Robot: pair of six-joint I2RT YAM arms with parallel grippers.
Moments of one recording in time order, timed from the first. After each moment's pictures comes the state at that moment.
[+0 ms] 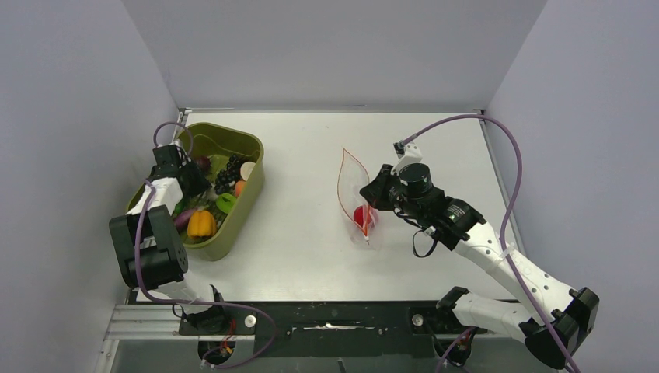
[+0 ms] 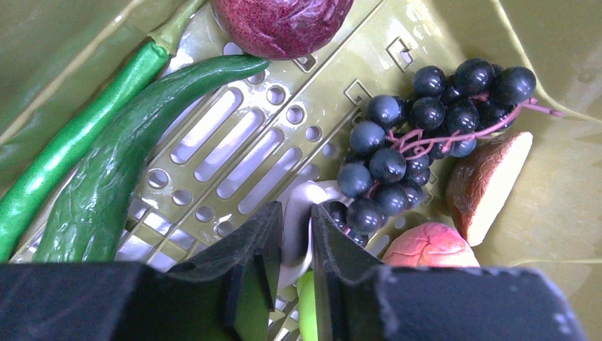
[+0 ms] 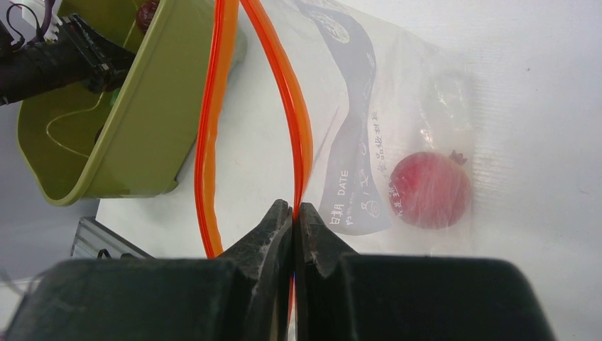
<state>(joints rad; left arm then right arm) 0.29 1.61 1.00 -0.26 0.15 -0.34 0.70 1.04 0.98 -0.43 0.09 0.65</state>
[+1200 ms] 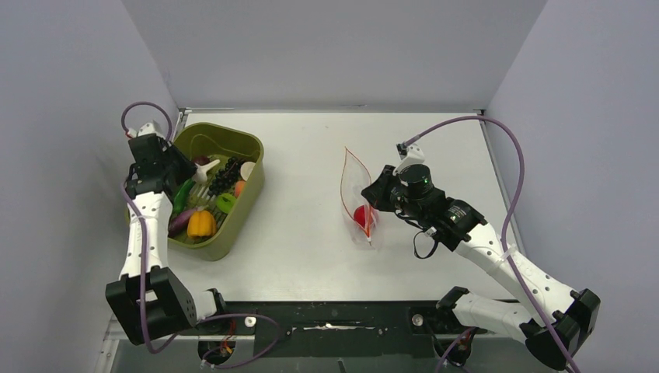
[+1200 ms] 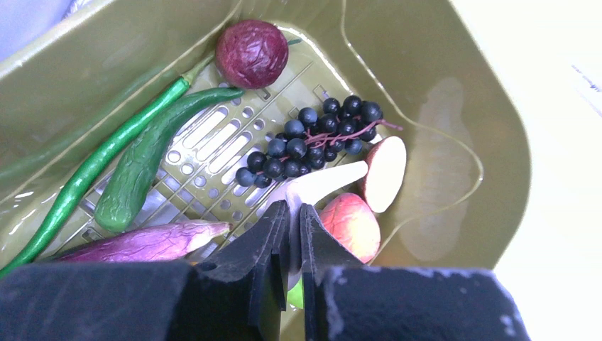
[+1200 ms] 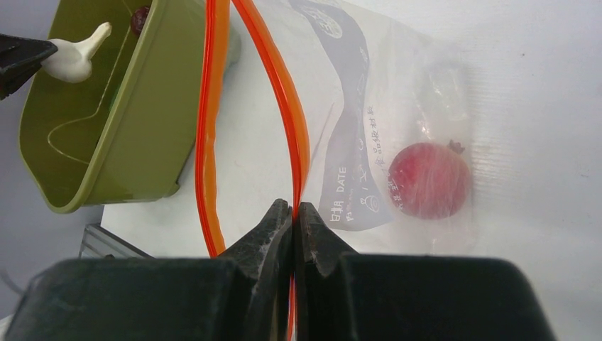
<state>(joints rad) 0.29 1.27 1.06 -0.42 0.11 -0.42 0.70 1.03 0.98 -0.45 0.11 0.68</state>
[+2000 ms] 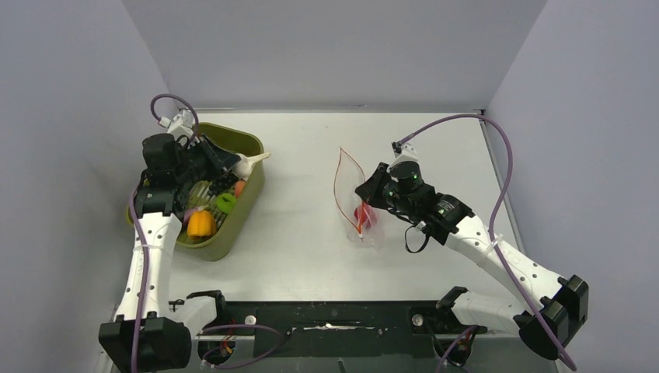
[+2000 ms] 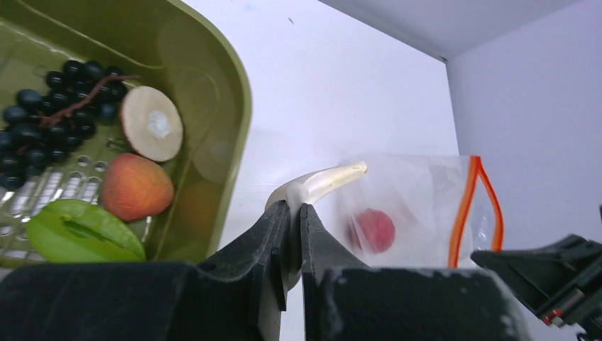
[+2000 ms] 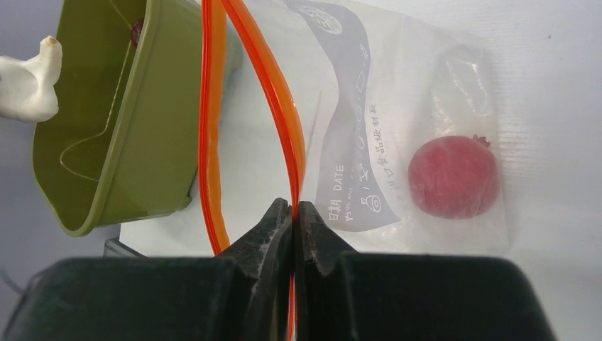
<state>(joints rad) 0.12 1.07 1.08 -0.43 0.47 -0.55 0.70 1.10 0.98 -0.40 0.11 0.77</state>
